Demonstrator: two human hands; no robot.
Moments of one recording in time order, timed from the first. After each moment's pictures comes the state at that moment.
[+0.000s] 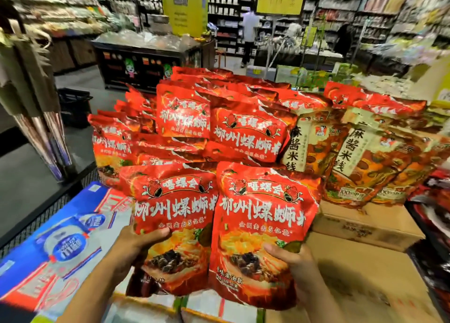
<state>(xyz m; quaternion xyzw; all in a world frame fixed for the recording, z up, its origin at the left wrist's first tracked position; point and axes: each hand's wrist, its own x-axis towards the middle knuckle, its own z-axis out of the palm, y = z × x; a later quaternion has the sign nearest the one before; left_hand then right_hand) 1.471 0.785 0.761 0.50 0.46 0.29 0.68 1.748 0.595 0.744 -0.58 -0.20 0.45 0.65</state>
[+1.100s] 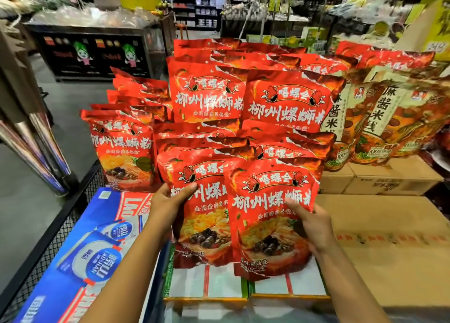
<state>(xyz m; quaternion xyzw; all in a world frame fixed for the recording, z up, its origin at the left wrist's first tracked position) 1.461 0.913 0.731 0.53 0.38 0.31 0.69 1.673 0.684 0.713 -0.64 -0.12 0.27 0.71</state>
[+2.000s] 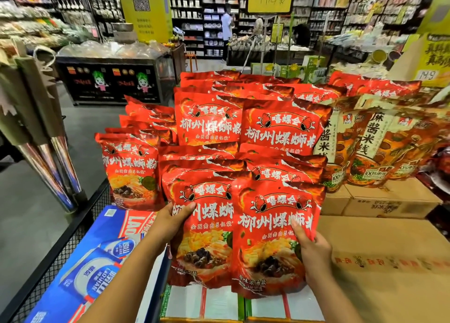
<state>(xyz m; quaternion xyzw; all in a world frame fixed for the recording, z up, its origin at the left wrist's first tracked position) 1.457 0.922 0.733 0.61 0.42 0.20 0.64 1.662 0.675 0.706 -0.69 -0.02 0.20 0.69</state>
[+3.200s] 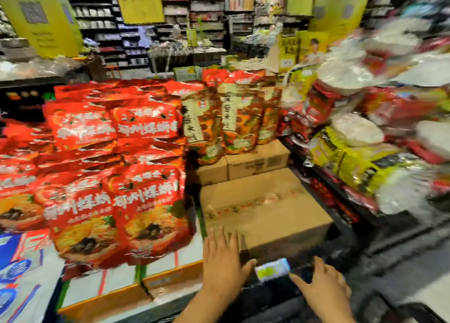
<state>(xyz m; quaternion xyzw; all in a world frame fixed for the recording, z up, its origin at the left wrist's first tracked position) 1.588 0.508 0.725 0.97 0.20 -0.07 0.08 1.680 0.297 0.696 -0.98 -0.02 0.16 0.14</state>
